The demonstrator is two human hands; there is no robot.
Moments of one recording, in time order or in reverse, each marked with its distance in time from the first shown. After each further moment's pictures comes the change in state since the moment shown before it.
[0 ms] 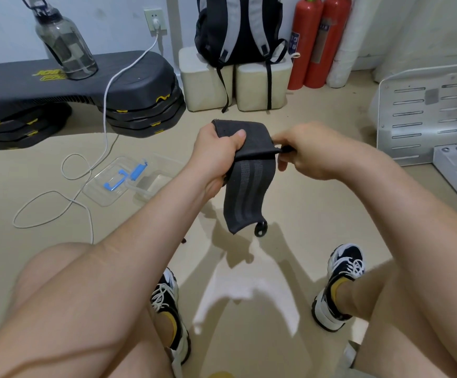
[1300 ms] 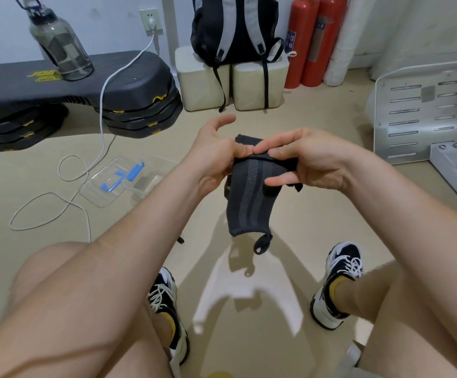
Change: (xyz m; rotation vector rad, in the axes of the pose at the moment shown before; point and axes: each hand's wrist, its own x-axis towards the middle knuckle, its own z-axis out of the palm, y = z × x) left_hand -0.010 0.006 0.002 0.036 -0.115 -0.027; right_hand -0.007 0.003 0.014 1.442 -0.142 0.274
